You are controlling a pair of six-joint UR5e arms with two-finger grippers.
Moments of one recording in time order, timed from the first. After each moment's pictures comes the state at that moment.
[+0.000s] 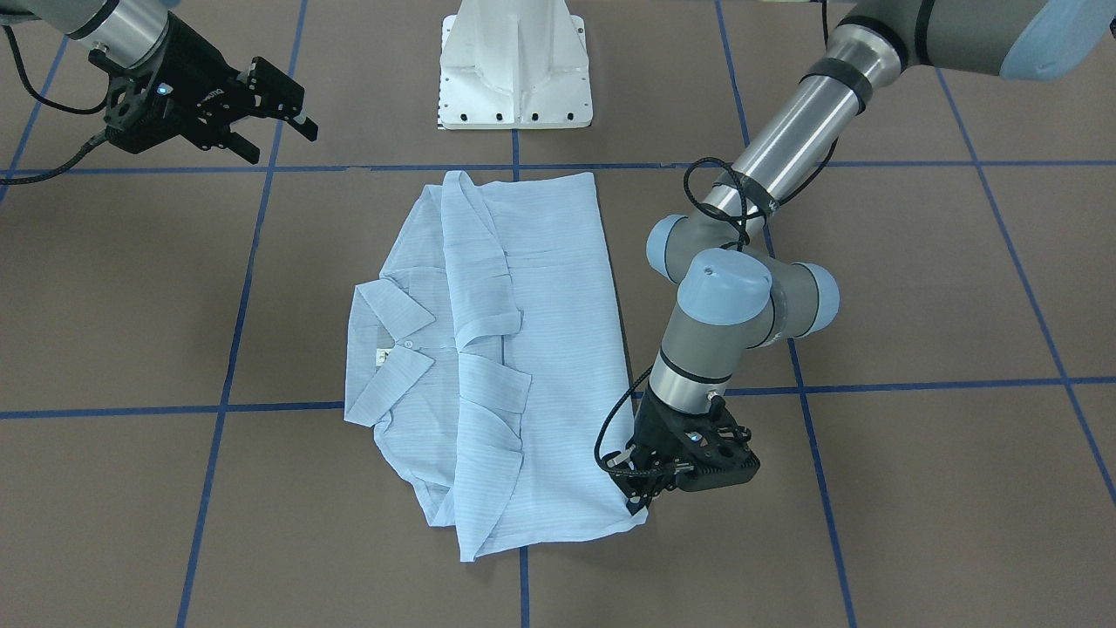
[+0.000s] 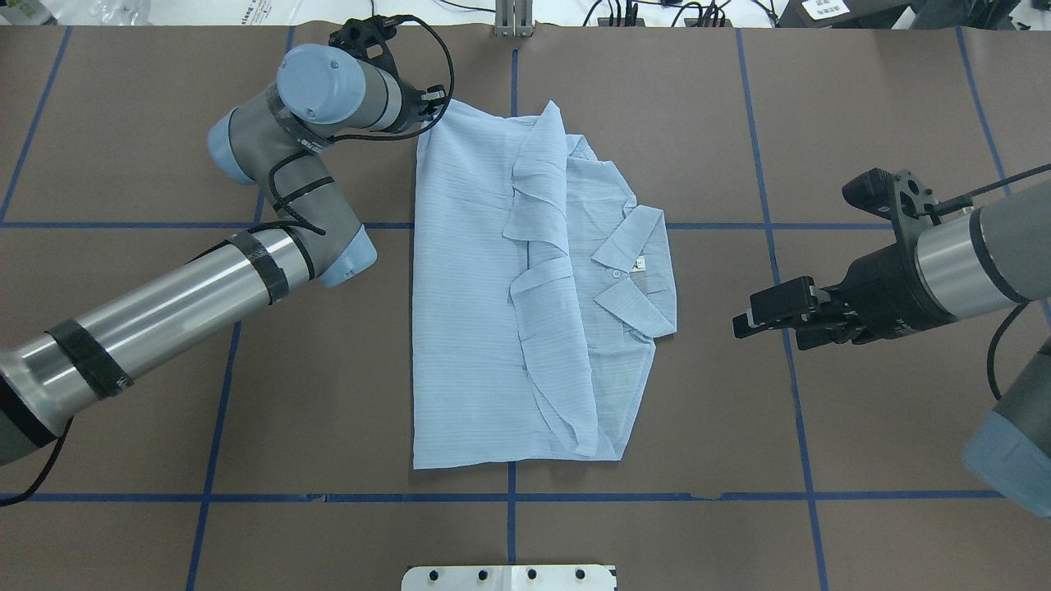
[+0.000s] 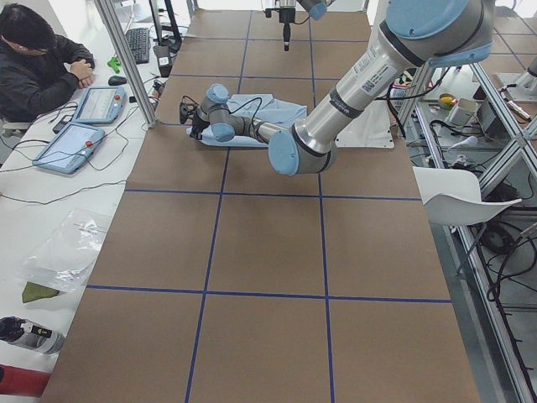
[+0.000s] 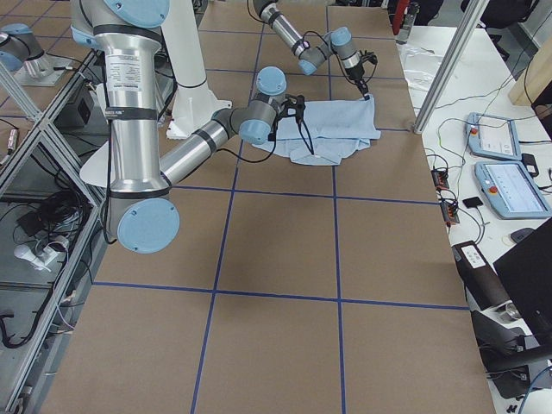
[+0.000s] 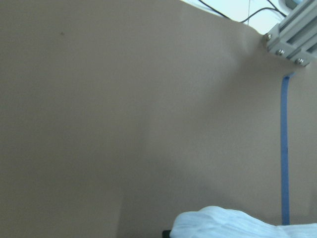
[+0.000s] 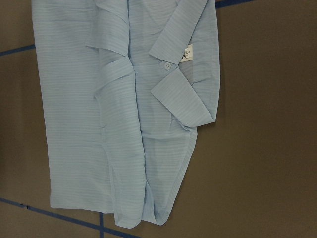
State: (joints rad) left arm -0.78 -2.49 -0.88 -2.48 -1.67 -1.37; right arm 0.78 -1.54 2.15 -1.08 2.29 1.28
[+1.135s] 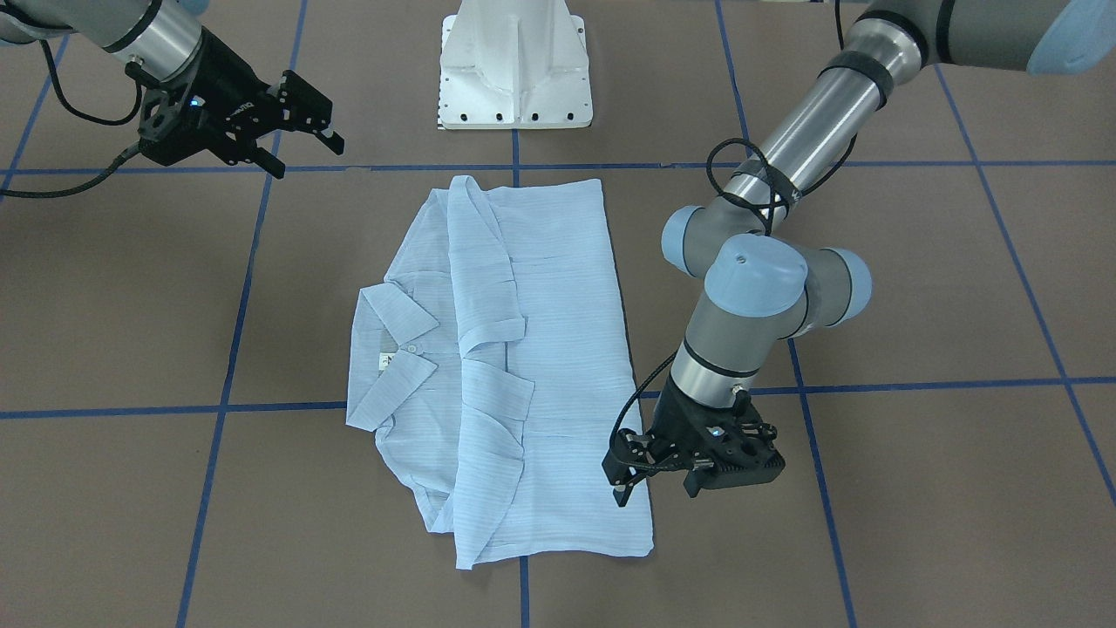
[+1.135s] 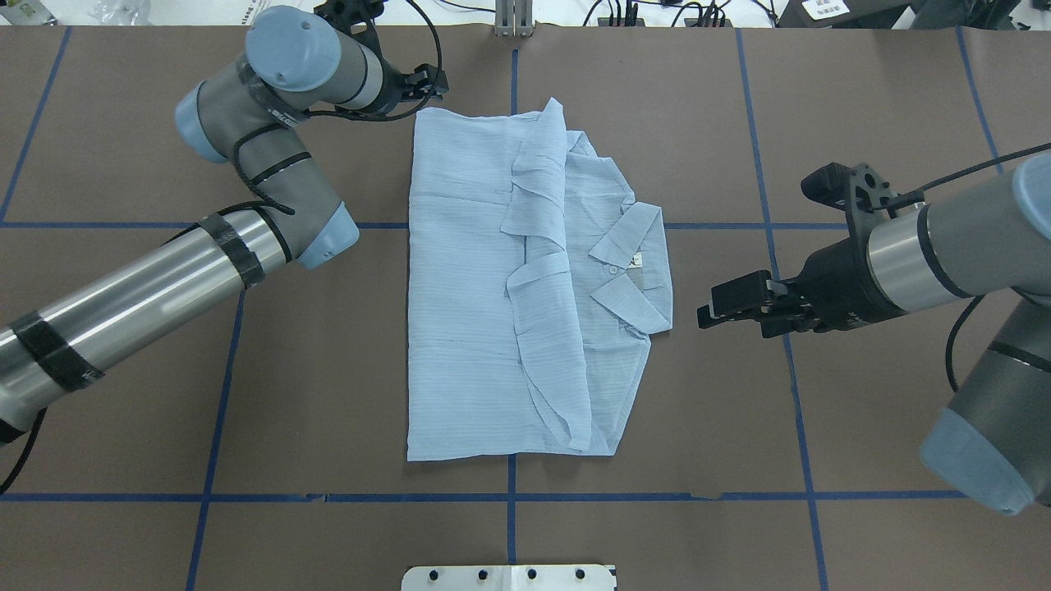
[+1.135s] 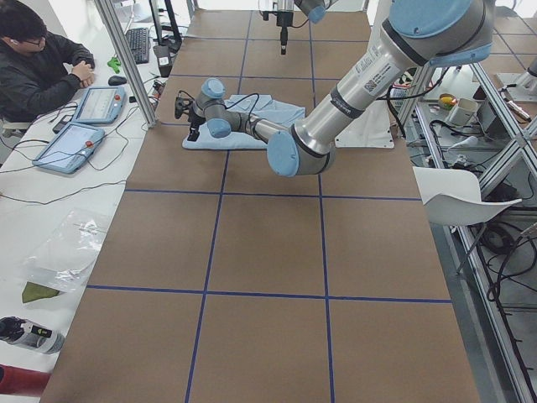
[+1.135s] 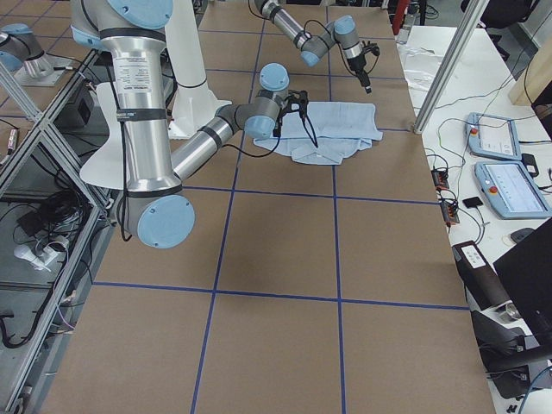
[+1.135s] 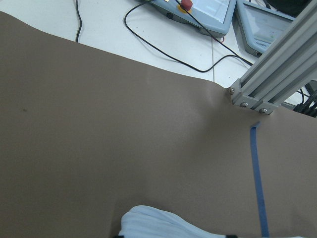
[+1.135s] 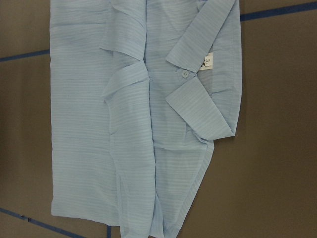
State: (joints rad) left arm -0.82 -2.39 -1.11 -2.30 -1.80 -1.28; right arm 0.72 -1.45 2.11 -1.09 2.21 1.27
